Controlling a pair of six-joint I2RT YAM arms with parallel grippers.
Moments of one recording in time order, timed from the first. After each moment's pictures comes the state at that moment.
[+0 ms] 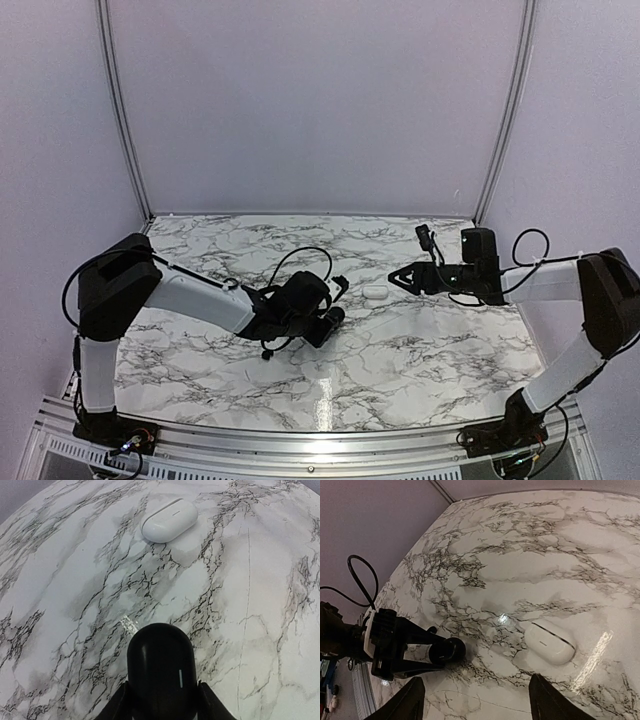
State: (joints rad) left arm -1.04 2.10 1.25 0.09 -0.19 -0.15; right arm 0.26 1.51 0.70 0.27 -0.74 0.24
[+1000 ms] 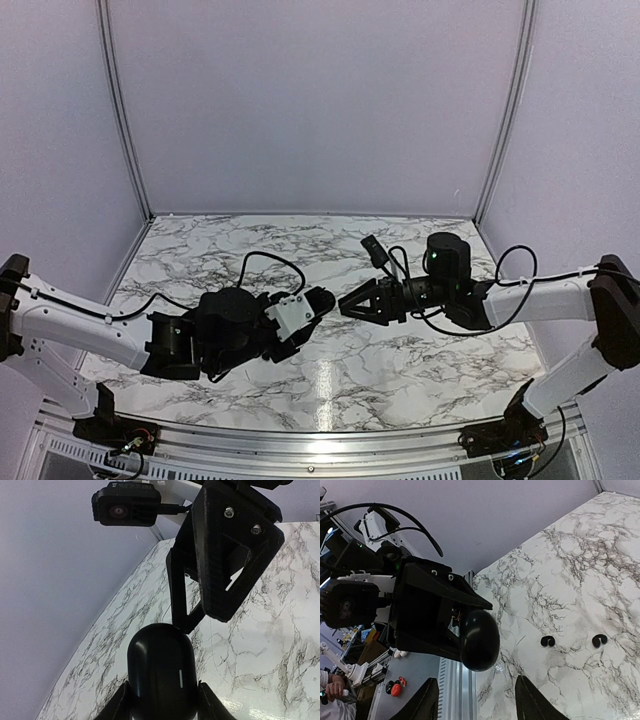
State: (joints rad) left arm -1.29 1.45 0.79 0.33 -0.47 0.38; right arm 0.69 1.43 0.67 0.53 -0.96 0.46
